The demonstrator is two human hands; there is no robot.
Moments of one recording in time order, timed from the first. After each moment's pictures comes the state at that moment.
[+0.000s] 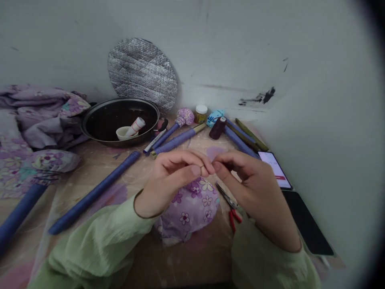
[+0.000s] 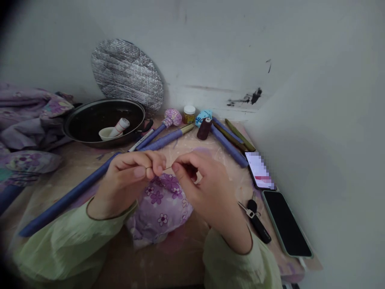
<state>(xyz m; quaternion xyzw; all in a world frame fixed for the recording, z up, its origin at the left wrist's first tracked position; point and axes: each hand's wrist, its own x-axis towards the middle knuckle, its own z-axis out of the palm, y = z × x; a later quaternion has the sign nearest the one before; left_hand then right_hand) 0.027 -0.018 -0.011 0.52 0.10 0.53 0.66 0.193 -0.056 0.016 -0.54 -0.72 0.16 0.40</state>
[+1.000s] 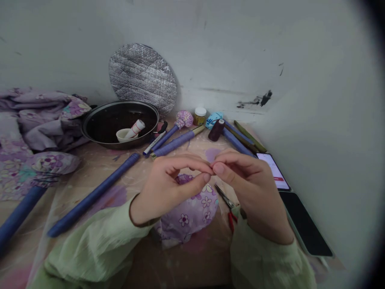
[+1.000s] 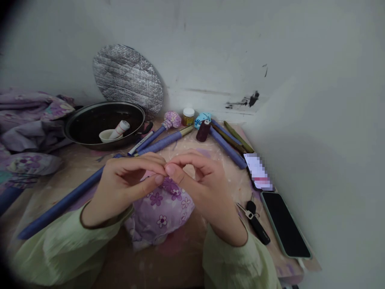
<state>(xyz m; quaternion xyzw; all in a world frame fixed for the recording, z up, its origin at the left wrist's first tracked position) 0.022 -0.024 0.002 0.67 0.23 0.51 0.48 0.187 -0.055 0.012 -0.44 -0.61 0.38 0.55</state>
